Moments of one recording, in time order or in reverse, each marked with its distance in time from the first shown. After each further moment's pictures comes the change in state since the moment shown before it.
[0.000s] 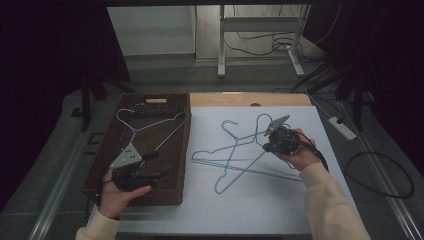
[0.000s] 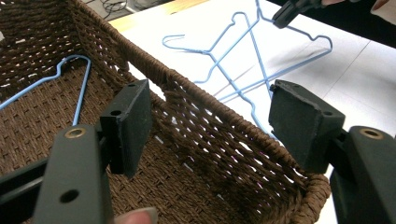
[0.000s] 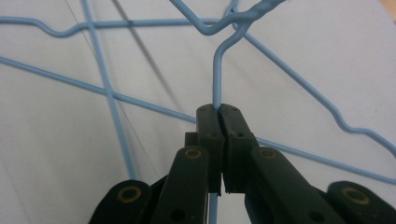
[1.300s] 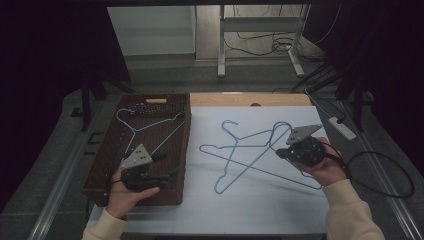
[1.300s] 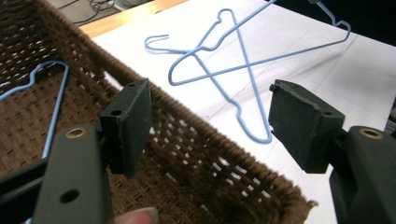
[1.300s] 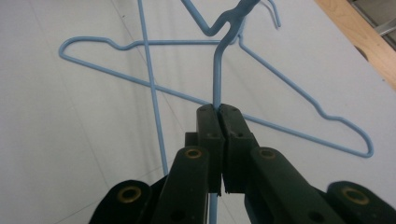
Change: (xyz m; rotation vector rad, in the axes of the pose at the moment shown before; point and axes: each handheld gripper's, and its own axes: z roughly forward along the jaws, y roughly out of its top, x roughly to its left) left arm -0.017 0.011 0.015 0.016 -0.037 0.036; right arm 0.026 -0.032 -0.068 -0.148 -0.011 -0.002
